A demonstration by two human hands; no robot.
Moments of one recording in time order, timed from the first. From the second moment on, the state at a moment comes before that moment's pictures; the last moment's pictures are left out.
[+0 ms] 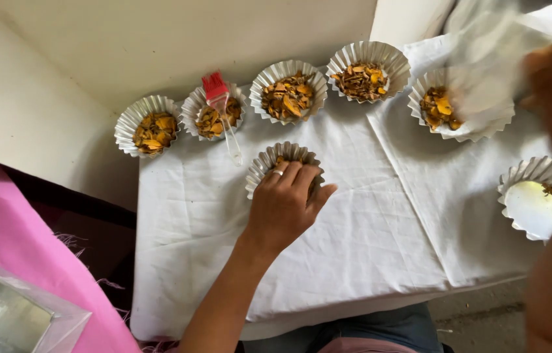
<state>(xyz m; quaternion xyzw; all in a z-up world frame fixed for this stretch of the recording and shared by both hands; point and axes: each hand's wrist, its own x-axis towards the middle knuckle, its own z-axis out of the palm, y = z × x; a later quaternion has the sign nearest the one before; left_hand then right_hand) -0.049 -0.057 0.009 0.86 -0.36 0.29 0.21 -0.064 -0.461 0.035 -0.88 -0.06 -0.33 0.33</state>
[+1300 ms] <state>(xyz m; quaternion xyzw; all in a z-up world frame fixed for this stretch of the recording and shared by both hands) -0.054 -0.092 -0.038 0.77 -0.44 0.35 0.31 -0.049 -0.267 0.012 -0.69 -0.37 -0.44 0.43</state>
